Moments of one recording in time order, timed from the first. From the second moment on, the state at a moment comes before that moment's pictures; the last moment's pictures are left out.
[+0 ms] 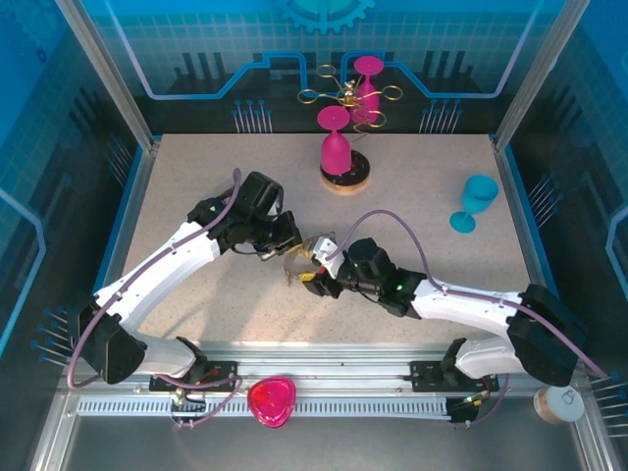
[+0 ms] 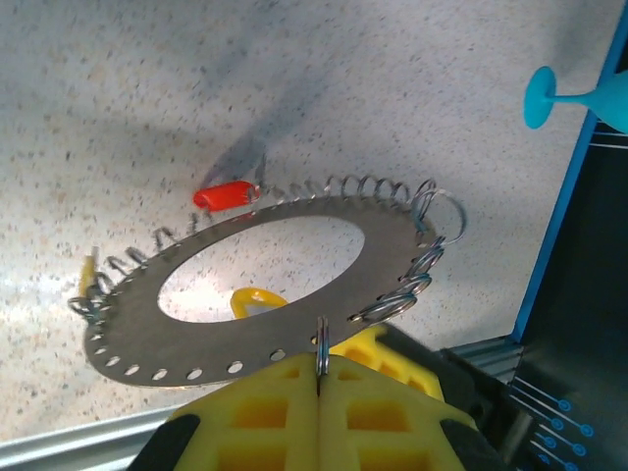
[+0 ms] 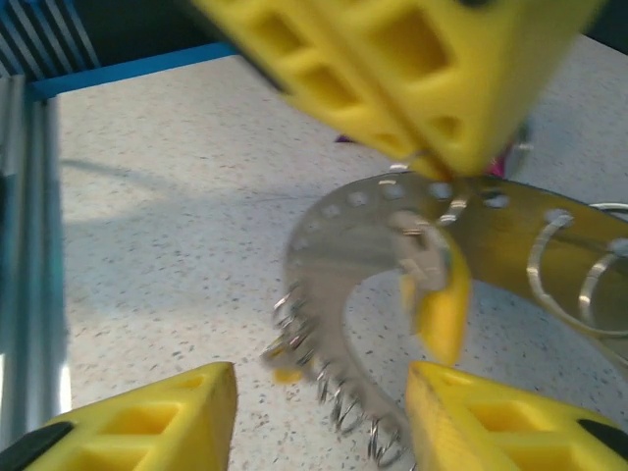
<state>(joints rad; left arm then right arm) -0.58 1.37 1.28 -0.90 0.29 -1.04 0.92 1.31 0.63 0.26 -0.14 -0.07</state>
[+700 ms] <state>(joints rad) -0.58 1.37 1.28 -0.92 0.34 -1.11 0.87 1.40 0.60 0.52 -0.17 0.01</state>
